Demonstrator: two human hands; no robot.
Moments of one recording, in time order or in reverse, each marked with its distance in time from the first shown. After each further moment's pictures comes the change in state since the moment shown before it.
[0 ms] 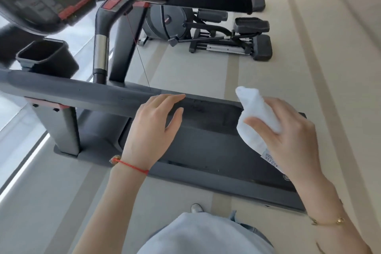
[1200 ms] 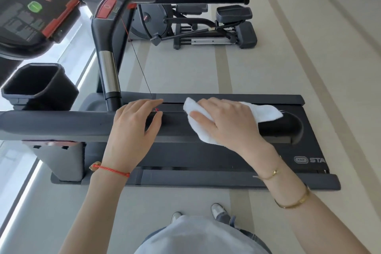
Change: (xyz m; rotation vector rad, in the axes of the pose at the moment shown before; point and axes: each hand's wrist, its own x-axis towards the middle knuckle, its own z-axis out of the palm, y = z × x) left_hand 0.062 -0.157 -0.054 0.074 -0.171 0.077; right_hand 0.072 -0.098 0.179 -0.404 -0.247 -0.128
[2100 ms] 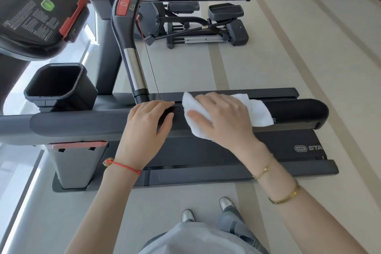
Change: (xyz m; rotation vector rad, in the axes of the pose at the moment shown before) left_hand -0.010 -0.071 -0.029 -0.038 -0.065 0.104; right_hand 0.017 -0.085 0.029 -0.048 0.141 0.065
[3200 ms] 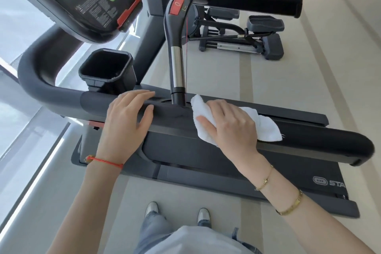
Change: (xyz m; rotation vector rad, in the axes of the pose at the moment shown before) left_hand -0.034 -0.073 -0.044 0.040 0.273 -0.161; right_hand 0.019 -0.044 0.042 -0.169 0.344 -0.204
